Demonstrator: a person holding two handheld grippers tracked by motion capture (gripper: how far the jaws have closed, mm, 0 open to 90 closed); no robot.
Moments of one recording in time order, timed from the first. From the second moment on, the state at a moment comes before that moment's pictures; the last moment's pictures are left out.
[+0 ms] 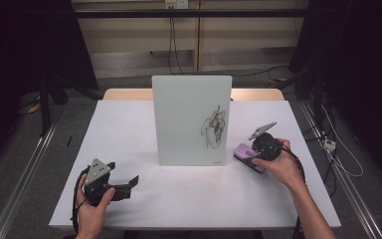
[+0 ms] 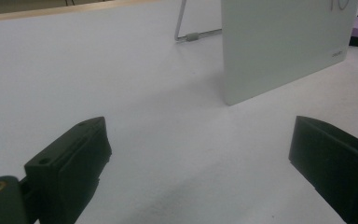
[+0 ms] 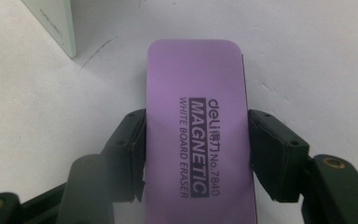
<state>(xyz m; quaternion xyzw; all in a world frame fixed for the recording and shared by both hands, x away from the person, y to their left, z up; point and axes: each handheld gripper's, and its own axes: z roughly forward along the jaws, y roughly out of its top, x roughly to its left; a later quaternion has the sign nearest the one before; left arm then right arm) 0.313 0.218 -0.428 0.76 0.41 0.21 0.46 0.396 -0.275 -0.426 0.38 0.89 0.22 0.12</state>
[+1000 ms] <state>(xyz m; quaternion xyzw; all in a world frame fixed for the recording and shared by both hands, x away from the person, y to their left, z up) 0.313 0.222 -0.429 0.76 0.42 0.21 0.46 0.393 -0.284 -0.417 0.40 0.88 0.24 0.13</state>
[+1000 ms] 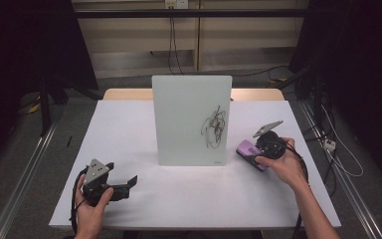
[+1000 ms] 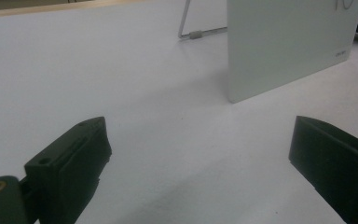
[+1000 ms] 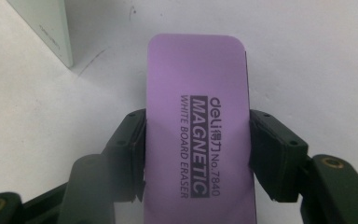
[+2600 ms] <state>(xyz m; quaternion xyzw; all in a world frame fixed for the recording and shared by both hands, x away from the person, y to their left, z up) 0.313 0.225 -0.430 0.76 0.42 0.20 0.46 0.354 -0.295 -0.370 0.36 0.81 0.40 0.25</state>
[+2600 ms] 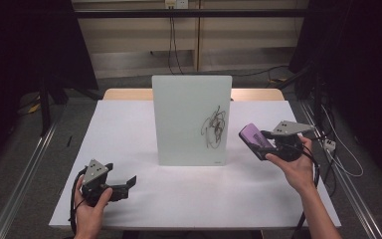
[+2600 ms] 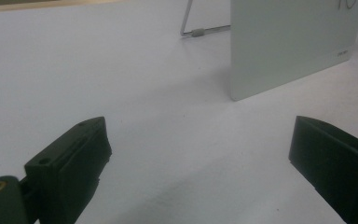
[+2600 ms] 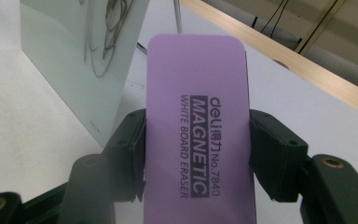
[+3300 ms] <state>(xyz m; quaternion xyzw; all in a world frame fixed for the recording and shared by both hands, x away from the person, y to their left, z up) 0.311 0.224 -0.430 0.76 0.42 0.20 0.45 0.336 -0.276 -0.341 0.30 0.80 0.43 0.27</state>
